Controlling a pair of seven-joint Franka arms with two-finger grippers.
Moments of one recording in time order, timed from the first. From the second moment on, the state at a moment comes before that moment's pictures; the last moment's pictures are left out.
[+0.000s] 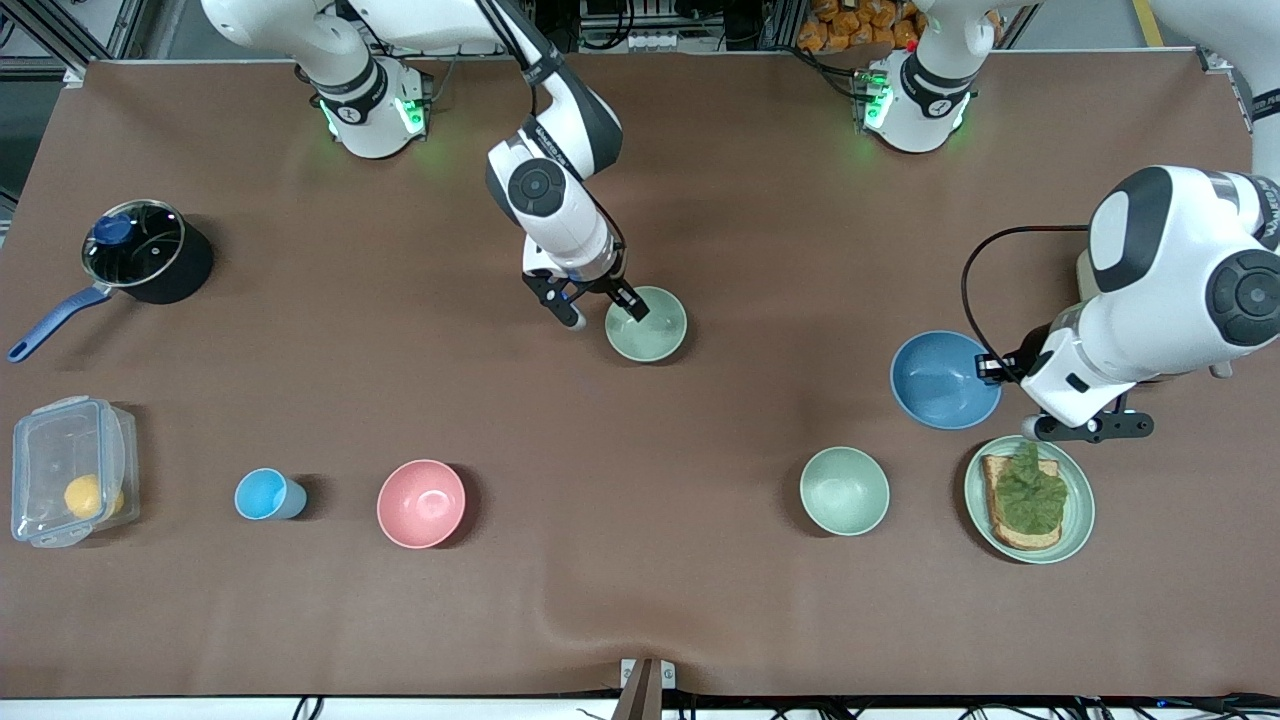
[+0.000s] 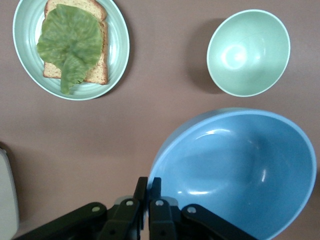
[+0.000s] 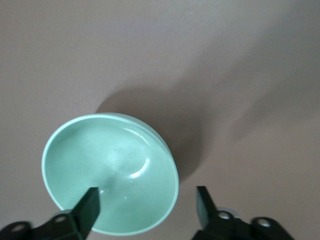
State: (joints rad) left arm 0.12 0.31 -0.29 -1.65 0.04 1.82 -0.20; right arm 0.86 0.44 -0.07 -1.94 0.38 2.45 1.40
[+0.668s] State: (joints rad) left arm -0.01 0.33 -0.31 -1.65 -0.13 1.83 -0.29; right arm 0.79 0.42 -0.20 -1.87 0.47 2.11 1.47
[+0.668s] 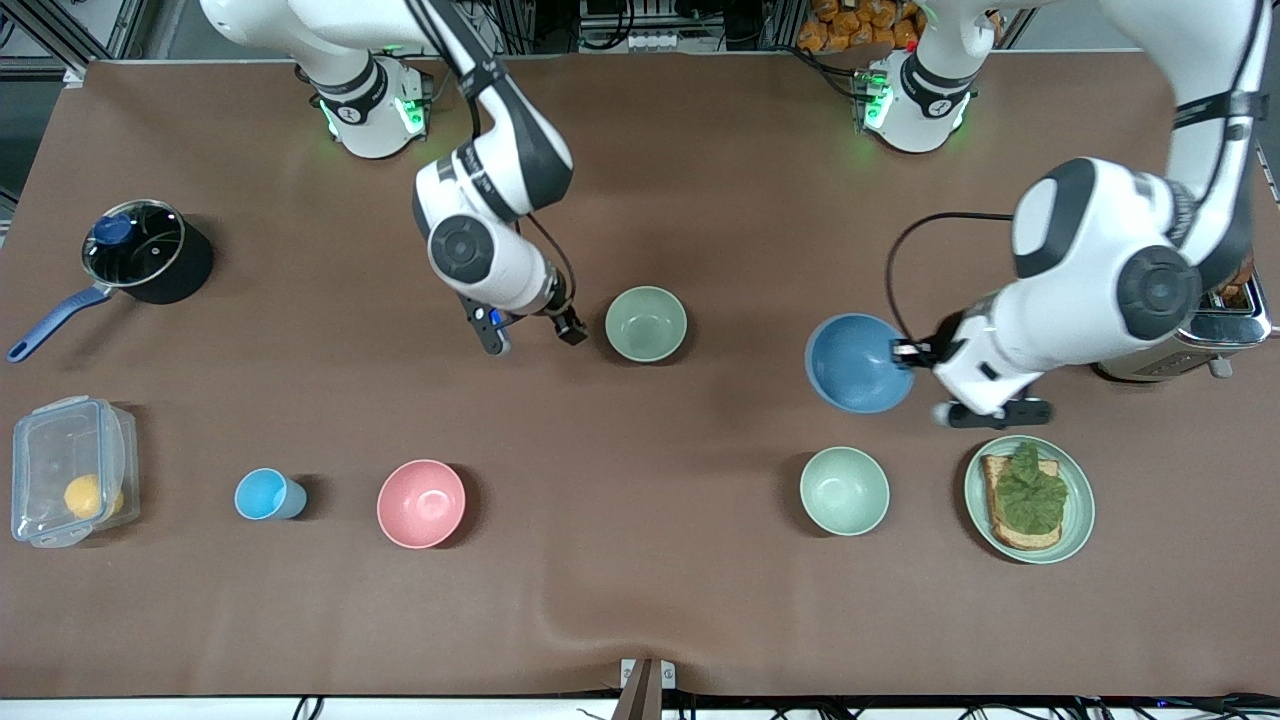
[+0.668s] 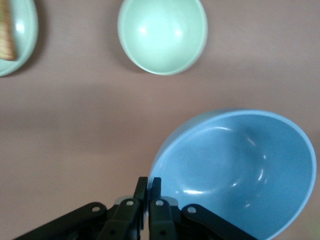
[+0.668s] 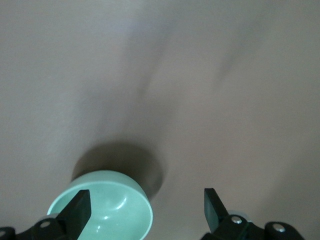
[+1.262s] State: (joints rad) left arm -0.23 0.40 -0.32 -1.74 -0.14 1.98 -0.53; right arm 0.77 0.53 -0.19 -1.87 0.67 2.23 1.42
